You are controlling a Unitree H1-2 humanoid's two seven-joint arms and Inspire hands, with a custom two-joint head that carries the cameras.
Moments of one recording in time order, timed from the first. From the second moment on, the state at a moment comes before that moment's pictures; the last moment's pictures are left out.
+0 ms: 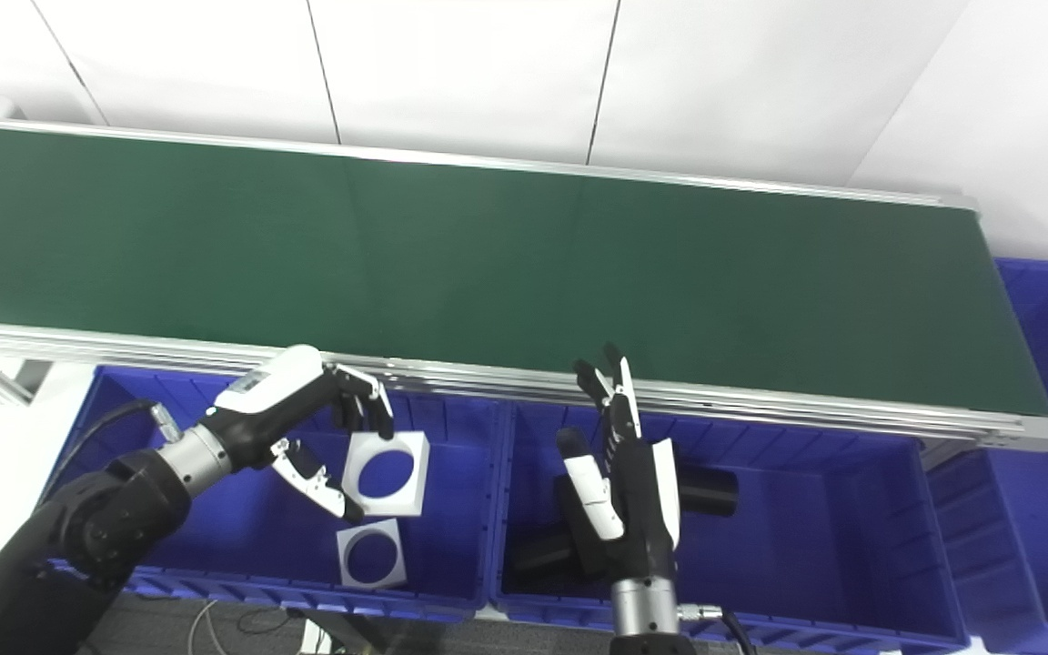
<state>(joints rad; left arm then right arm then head) -0.02 0.41 -0.35 -0.02 0.58 -0.20 -0.33 0.33 0.10 0.20 -0.13 -0.19 -0.20 -0.04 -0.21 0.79</state>
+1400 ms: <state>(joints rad) 0.22 0.16 -0.20 0.03 -0.03 -0.37 -0.30 0.34 0.09 0.22 0.01 -0.21 -0.28 -0.07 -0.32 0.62</state>
